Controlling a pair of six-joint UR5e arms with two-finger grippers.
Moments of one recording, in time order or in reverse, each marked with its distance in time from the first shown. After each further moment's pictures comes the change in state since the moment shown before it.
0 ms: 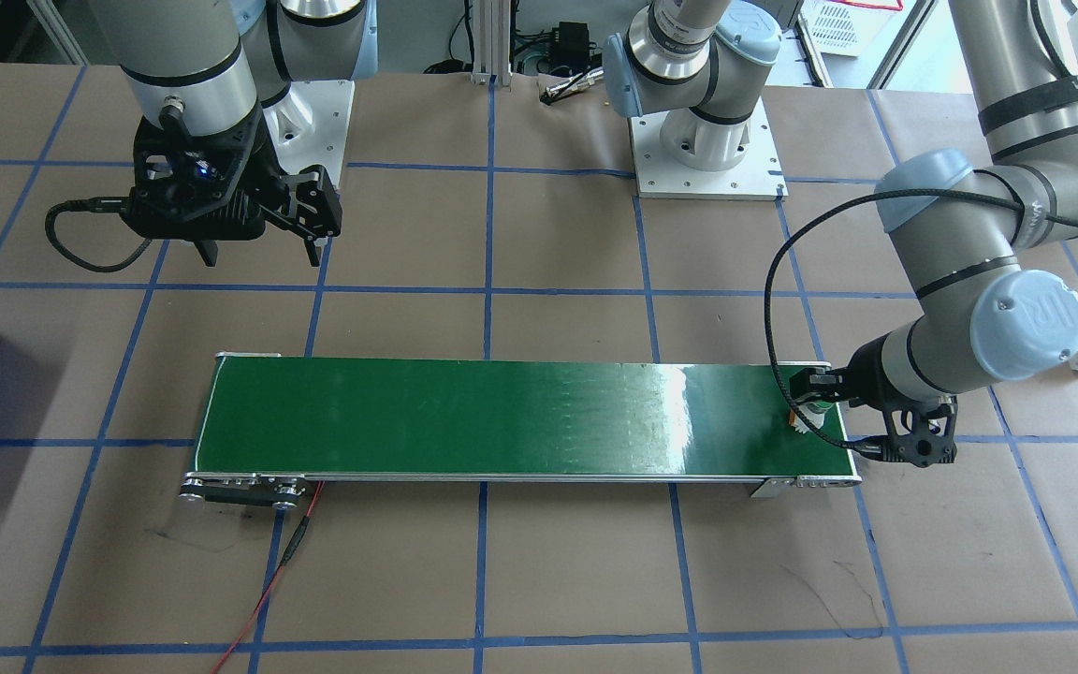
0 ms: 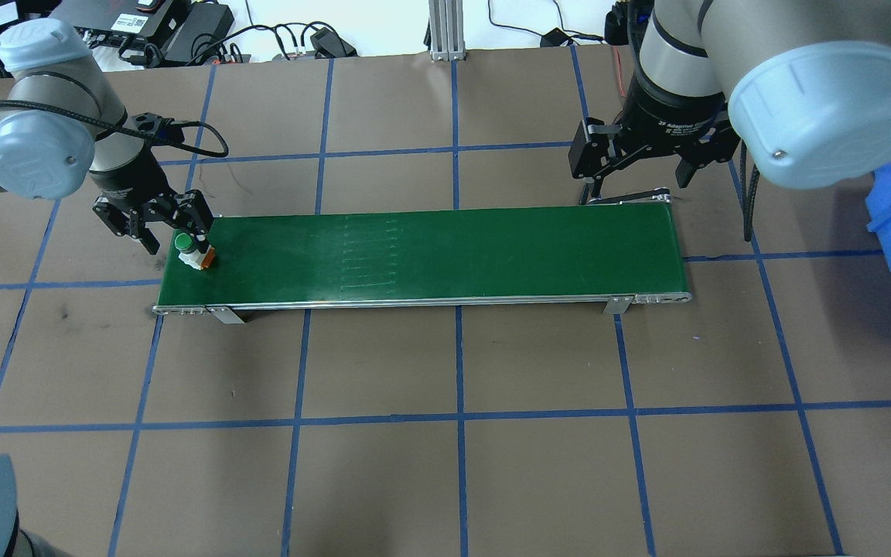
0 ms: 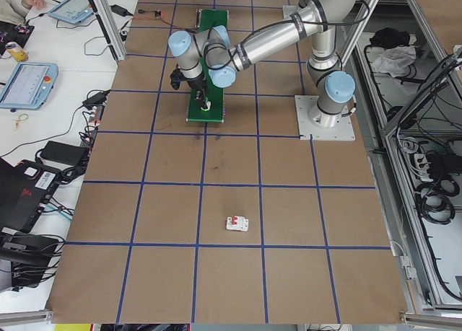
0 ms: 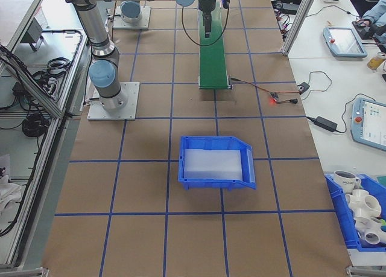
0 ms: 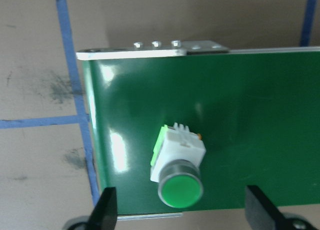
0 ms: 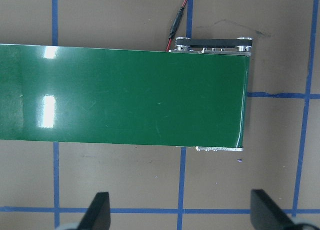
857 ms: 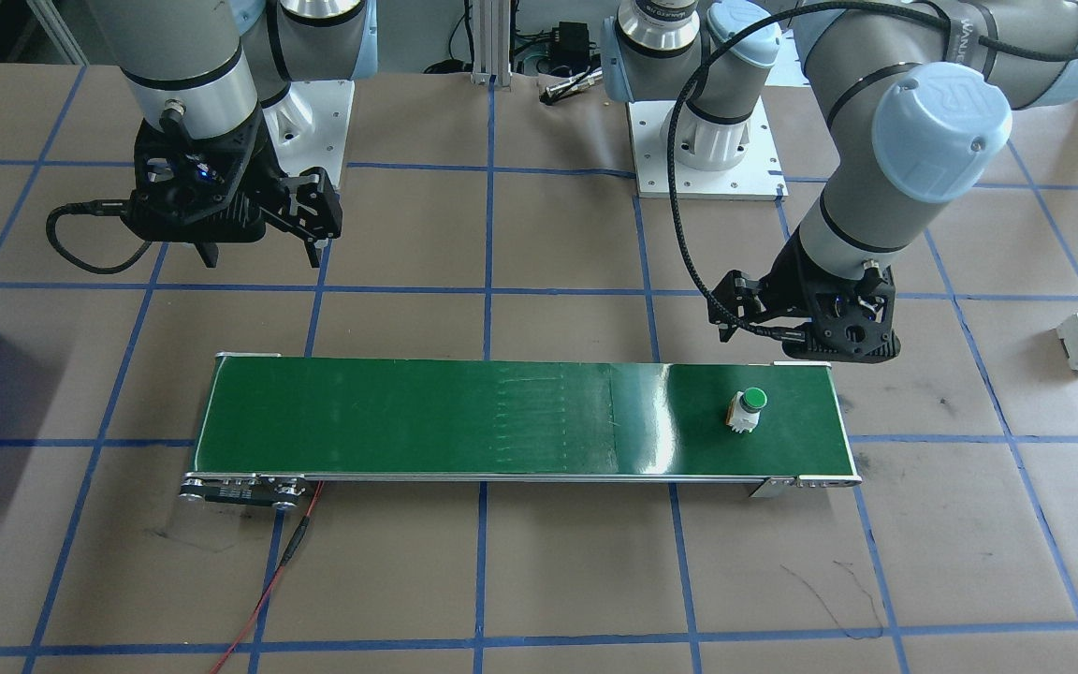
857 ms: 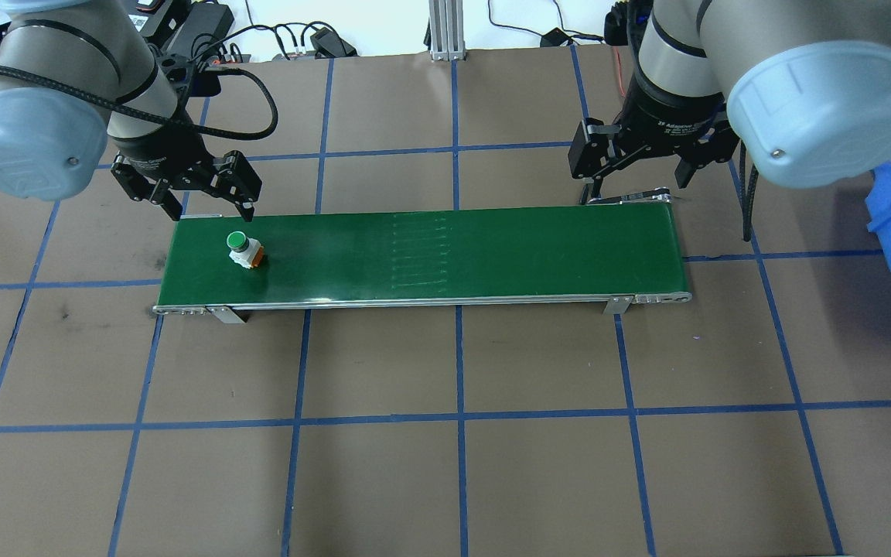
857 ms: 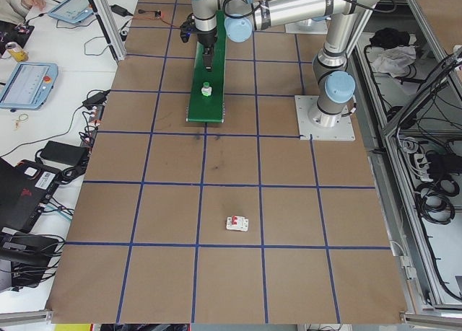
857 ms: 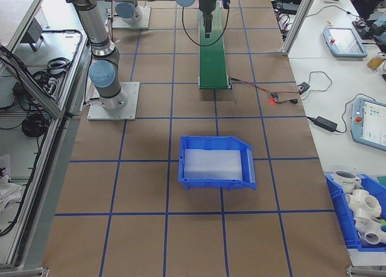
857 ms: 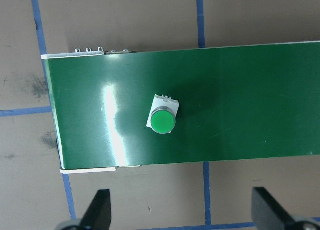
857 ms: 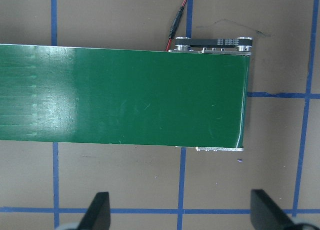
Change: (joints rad) left arm -0.159 0.215 0.001 -0.049 -0.017 -0.129; right arm 0.000 0.003 0.000 -0.001 0.000 0.001
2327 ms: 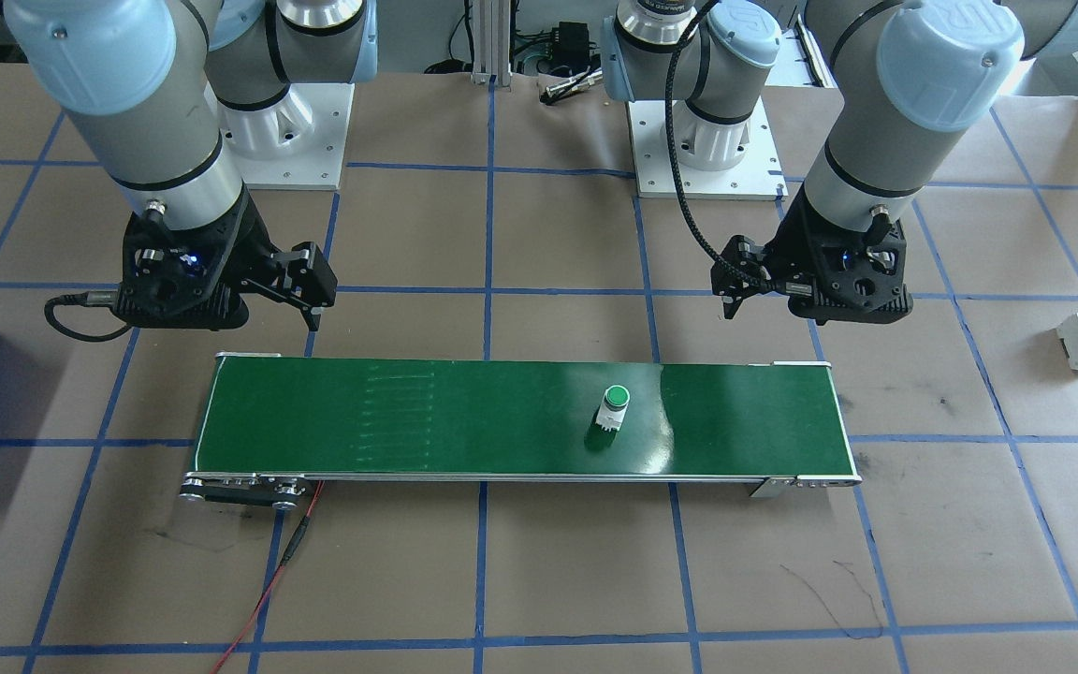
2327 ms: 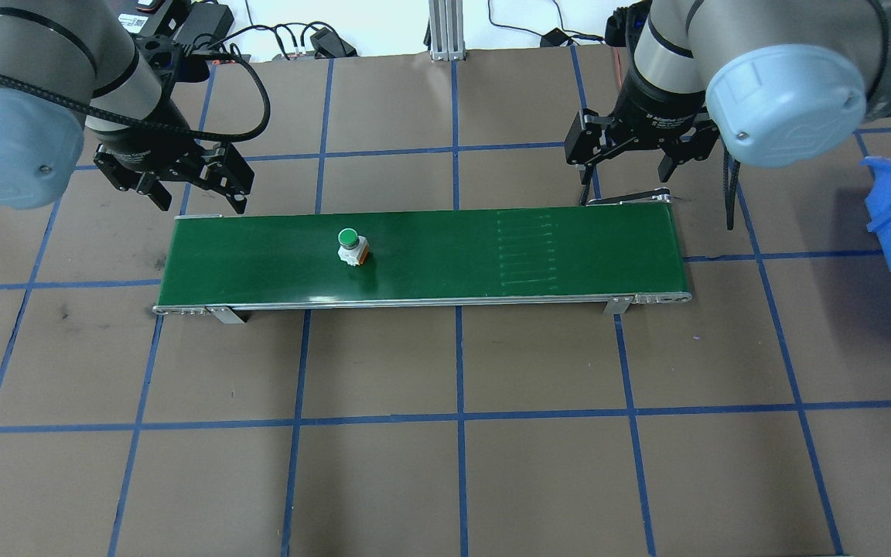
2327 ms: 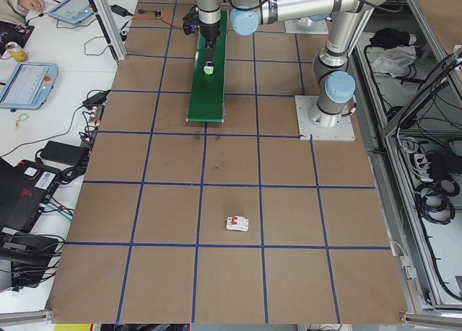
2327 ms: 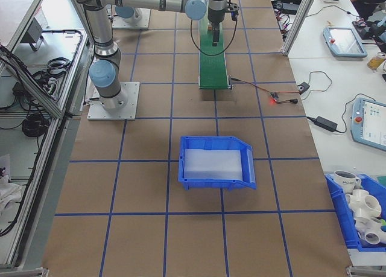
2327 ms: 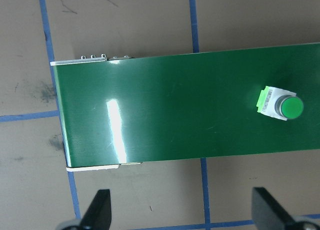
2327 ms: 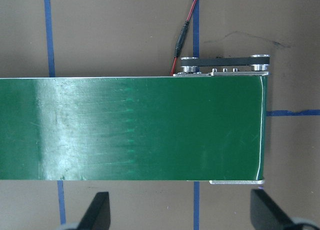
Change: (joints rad) left arm -0.008 0.042 -0.002 0.003 0.000 0.011; right arm -0.047 0.093 0.008 -0.101 0.066 0.008
